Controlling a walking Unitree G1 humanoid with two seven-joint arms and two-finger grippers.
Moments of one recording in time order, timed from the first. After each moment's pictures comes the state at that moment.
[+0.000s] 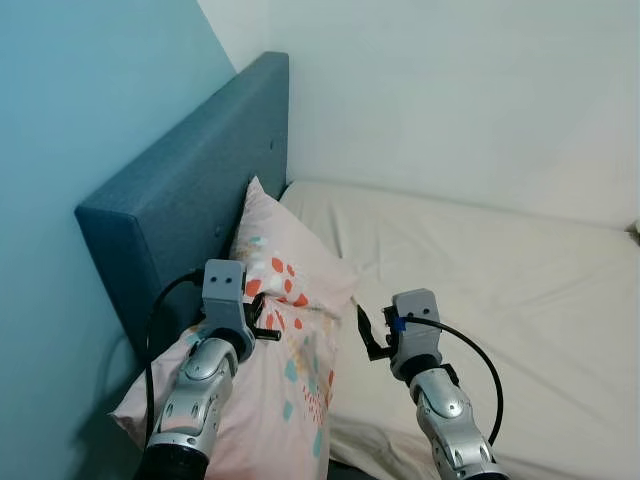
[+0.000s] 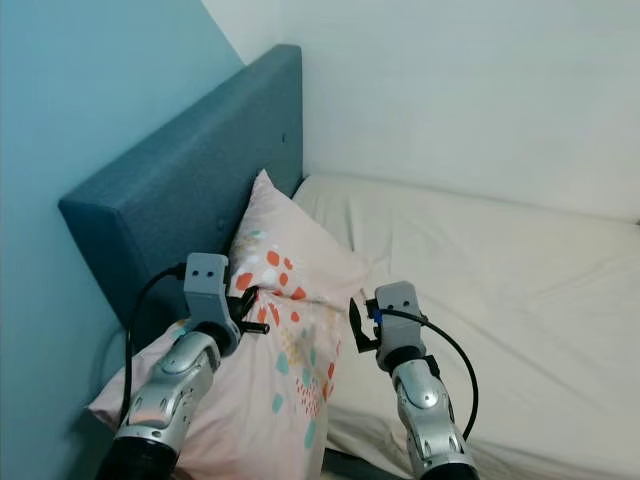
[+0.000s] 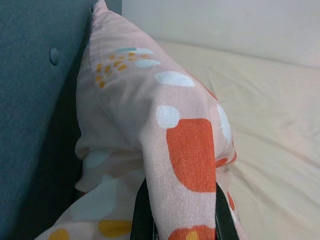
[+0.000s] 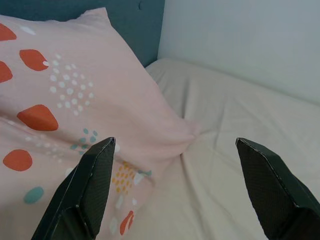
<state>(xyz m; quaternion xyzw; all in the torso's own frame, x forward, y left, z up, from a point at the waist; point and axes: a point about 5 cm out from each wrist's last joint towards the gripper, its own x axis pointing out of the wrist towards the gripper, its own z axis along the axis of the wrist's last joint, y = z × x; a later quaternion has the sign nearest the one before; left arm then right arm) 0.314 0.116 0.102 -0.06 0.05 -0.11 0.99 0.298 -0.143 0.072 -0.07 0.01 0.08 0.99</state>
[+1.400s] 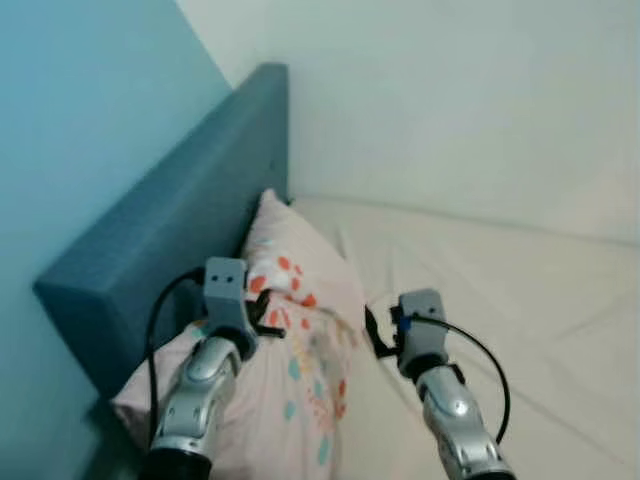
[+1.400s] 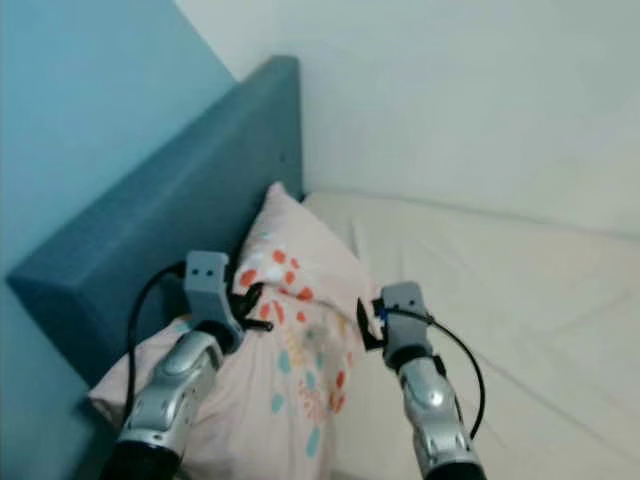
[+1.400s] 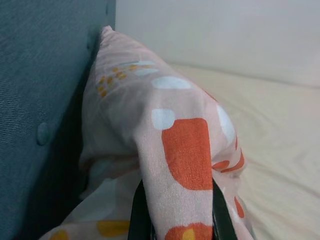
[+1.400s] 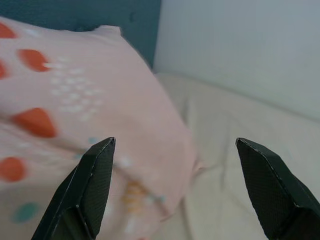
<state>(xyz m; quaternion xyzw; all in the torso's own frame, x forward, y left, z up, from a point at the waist) 0.311 0.116 0.108 -0.07 0.03 -0.12 0.99 0.301 -0.139 0.075 -0.06 0.01 0.09 0.99</state>
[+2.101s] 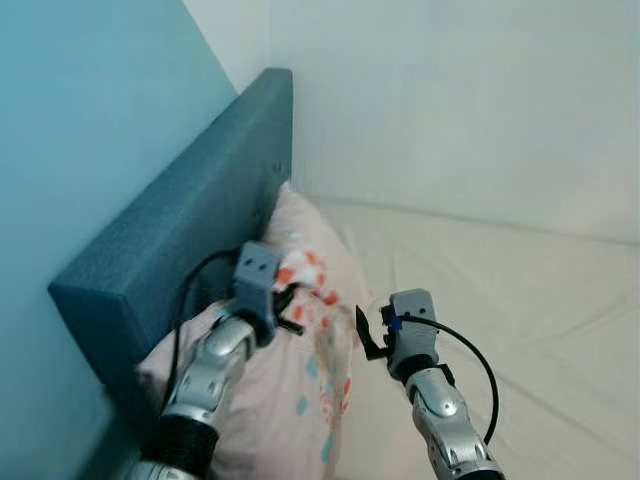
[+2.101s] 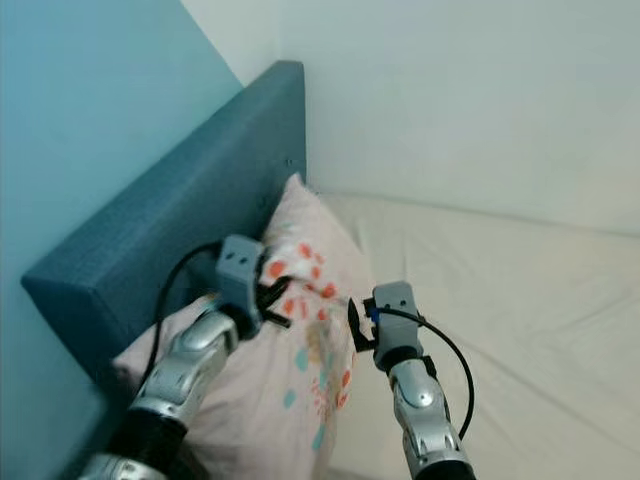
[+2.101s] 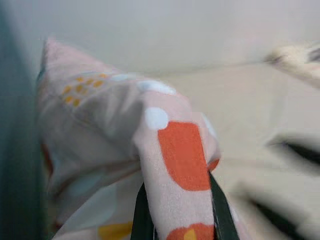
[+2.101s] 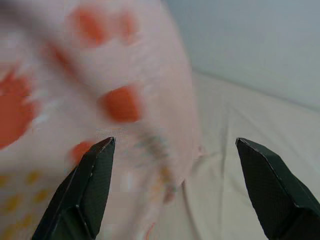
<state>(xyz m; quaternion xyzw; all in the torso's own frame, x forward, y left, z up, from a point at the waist) 0.335 0.053 0.148 -0.01 -0.01 -0.32 0.95 0.300 -0.143 0.067 -0.07 0.02 0.07 0.99</state>
